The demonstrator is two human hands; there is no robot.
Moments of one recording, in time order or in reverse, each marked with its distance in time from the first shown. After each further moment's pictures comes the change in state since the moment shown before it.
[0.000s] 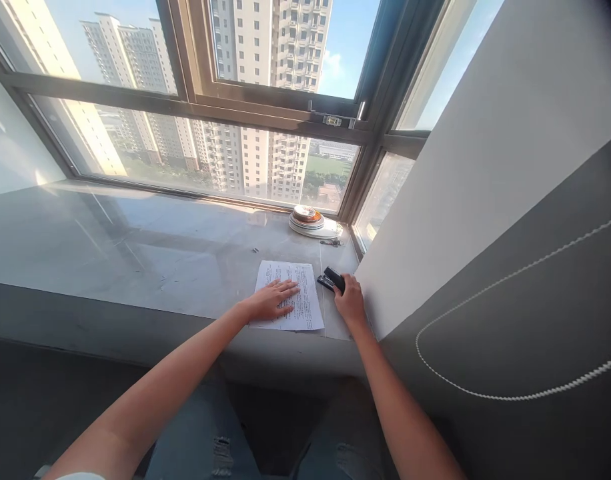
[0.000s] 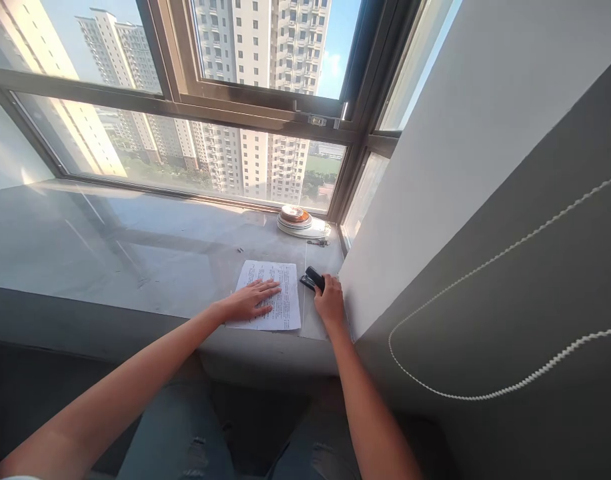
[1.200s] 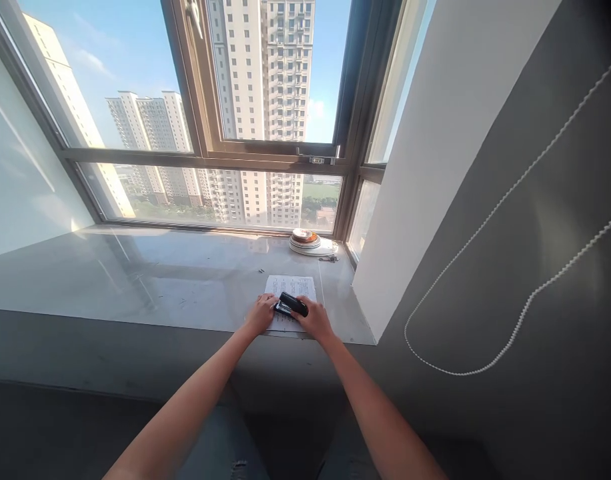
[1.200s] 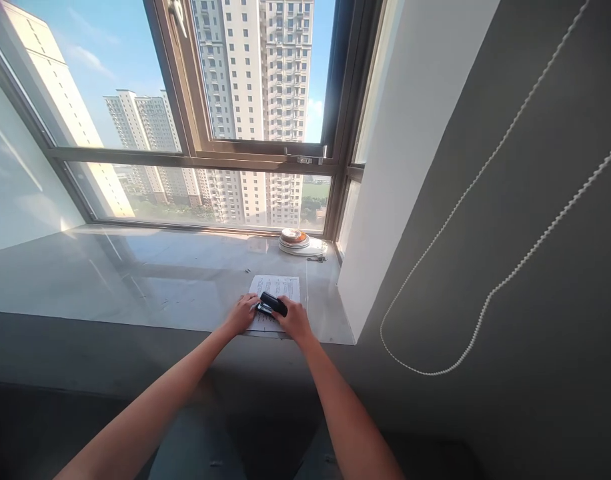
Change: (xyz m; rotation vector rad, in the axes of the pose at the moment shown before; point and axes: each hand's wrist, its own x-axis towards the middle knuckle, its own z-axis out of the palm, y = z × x) left_hand -0.032 -0.014 0.018 0.086 0.422 -0.447; right_hand -0.040 -0.115 0.007 0.340 -0.287 -0.104
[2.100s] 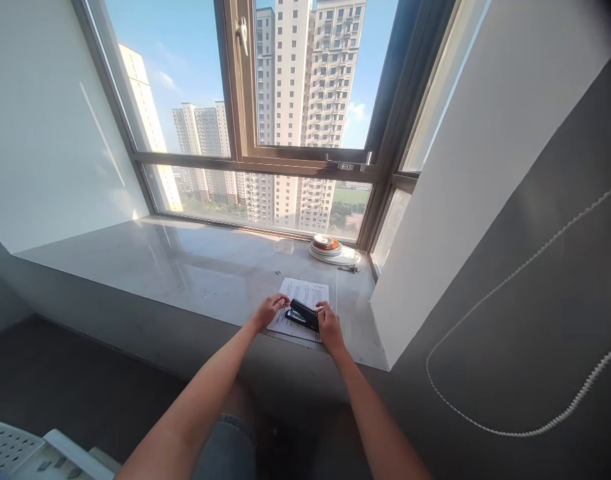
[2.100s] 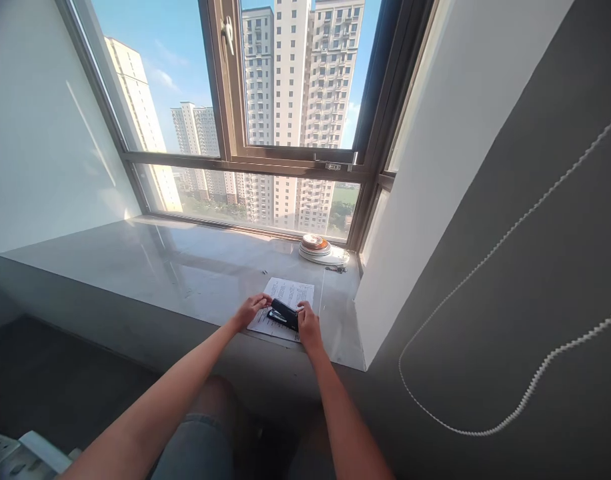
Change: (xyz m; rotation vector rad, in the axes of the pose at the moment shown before) left_hand 0.010 -0.009 -0.003 -0.596 -0.003 -0.105; right_hand 0.009 0.034 0.004 0.235 0.050 0.051
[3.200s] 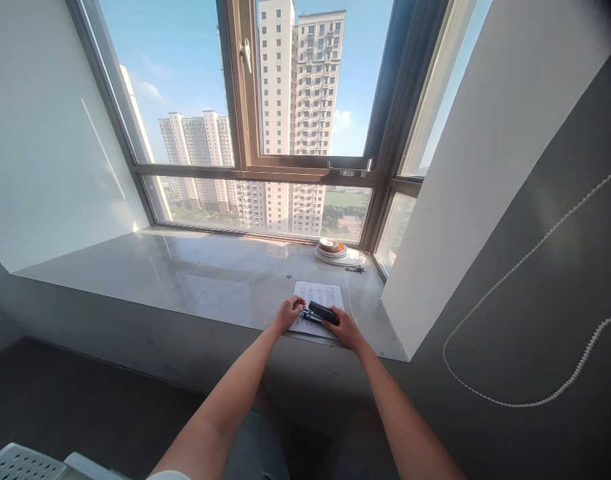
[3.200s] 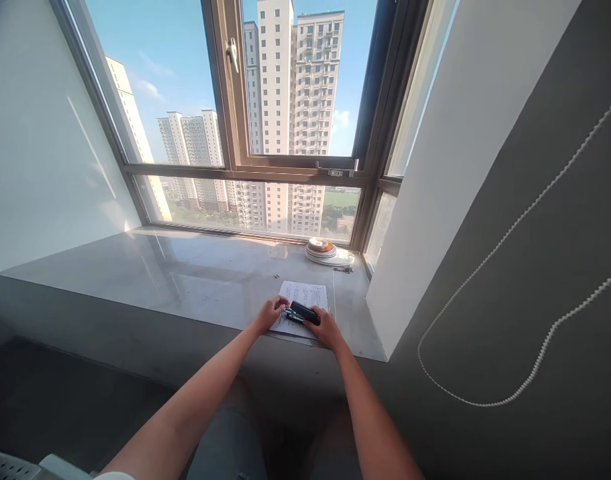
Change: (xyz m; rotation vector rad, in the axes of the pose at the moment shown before) left_hand 0.002 -0.016 0.003 -0.088 0.099 0.067; right_hand -0.004 -0.004 0.000 -0.137 -0.198 -0.103
